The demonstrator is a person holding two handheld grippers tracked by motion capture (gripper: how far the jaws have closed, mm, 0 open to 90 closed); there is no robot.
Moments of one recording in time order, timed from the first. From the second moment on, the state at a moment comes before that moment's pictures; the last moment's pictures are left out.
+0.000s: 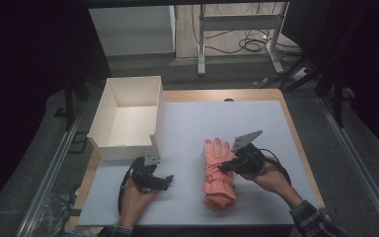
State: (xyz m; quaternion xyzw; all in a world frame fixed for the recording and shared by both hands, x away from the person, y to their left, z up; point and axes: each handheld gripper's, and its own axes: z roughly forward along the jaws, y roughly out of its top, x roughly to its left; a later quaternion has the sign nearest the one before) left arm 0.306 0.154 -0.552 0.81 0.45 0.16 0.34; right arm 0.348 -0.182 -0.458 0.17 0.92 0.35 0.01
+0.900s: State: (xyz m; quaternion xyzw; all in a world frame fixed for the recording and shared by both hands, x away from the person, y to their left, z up) left arm 0.306 0.154 -0.552 0.82 0.44 0.16 0.34; right arm 0.332 -0.232 -0.461 0.23 0.88 0.40 0.09
